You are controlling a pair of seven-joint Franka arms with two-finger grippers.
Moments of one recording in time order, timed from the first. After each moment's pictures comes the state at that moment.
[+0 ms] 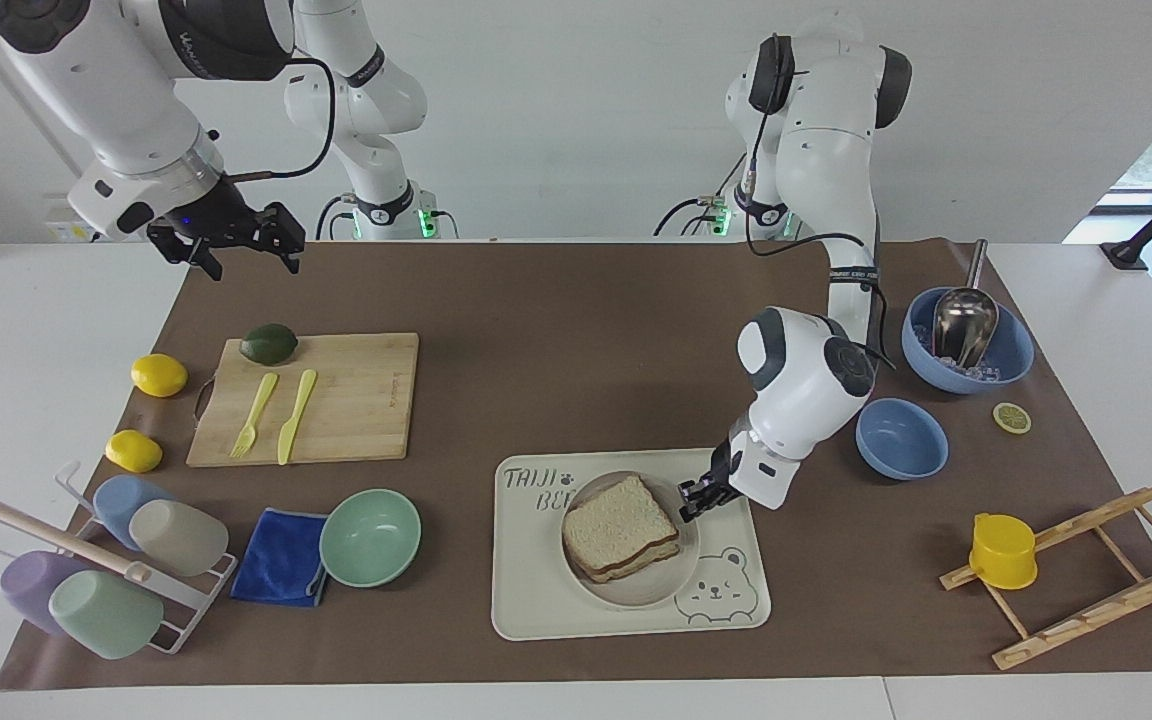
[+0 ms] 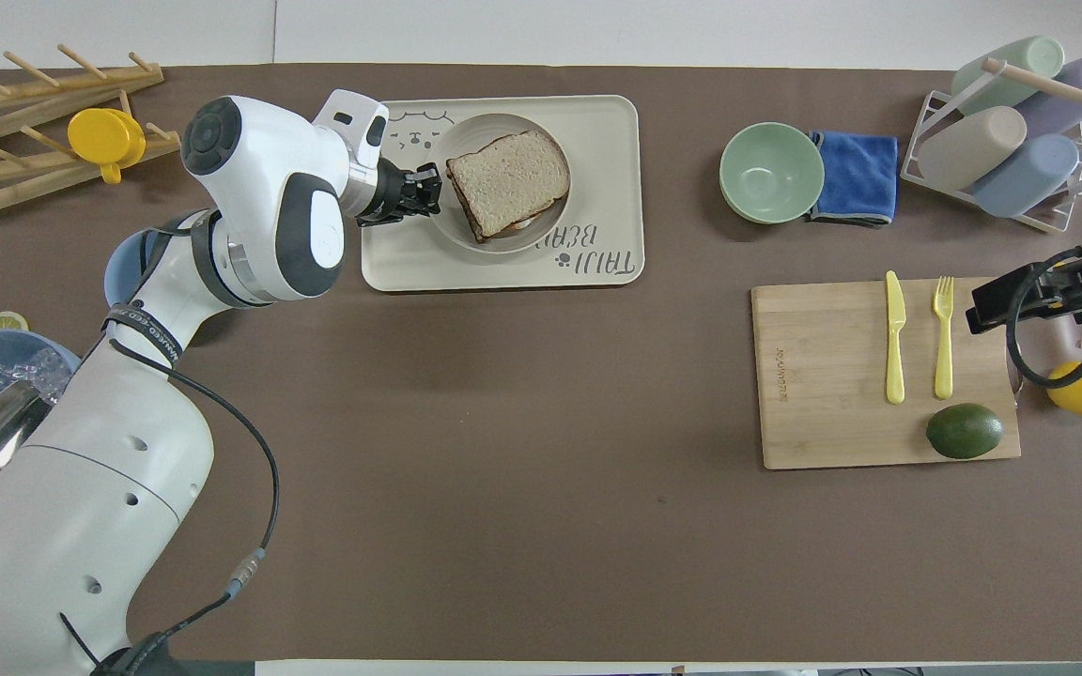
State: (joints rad) left arm -0.37 0.65 0.01 -1.50 -0.49 2.34 -0.31; right arm 0.01 0.03 -0.03 -1.56 0.02 1.43 -0.10
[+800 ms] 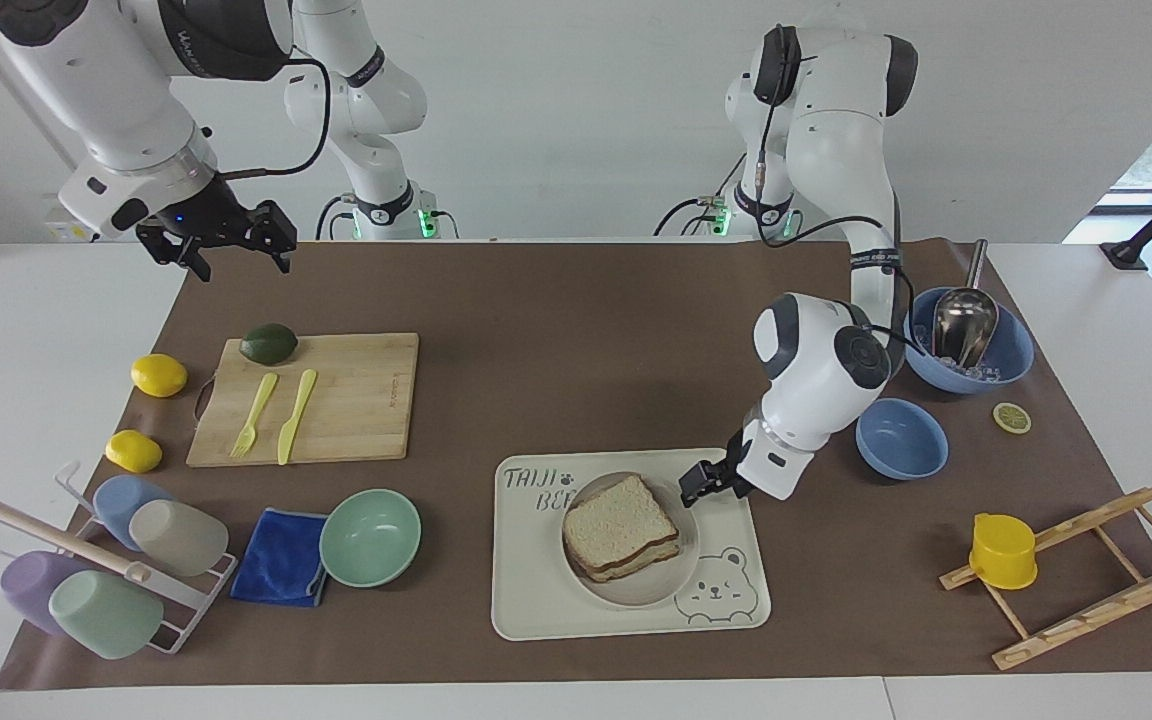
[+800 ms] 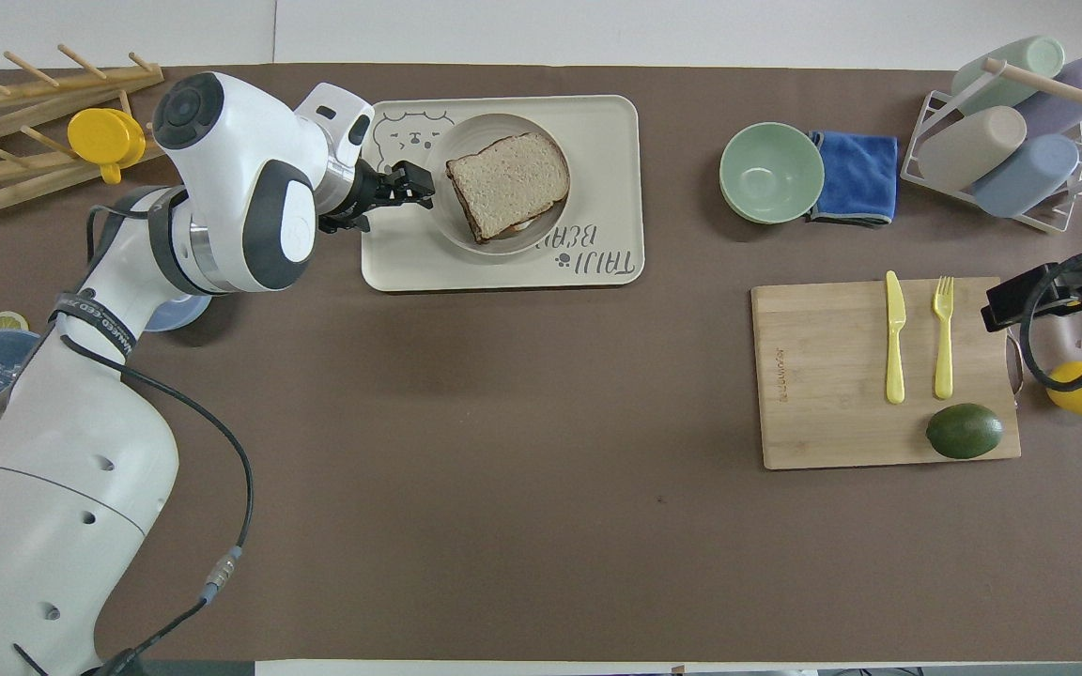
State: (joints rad) left arm -0.36 0.58 0.07 -1.49 -0.34 2.16 -0.30; right arm 0.01 0.03 -0.04 -1.55 -0.01 1.44 -0.14
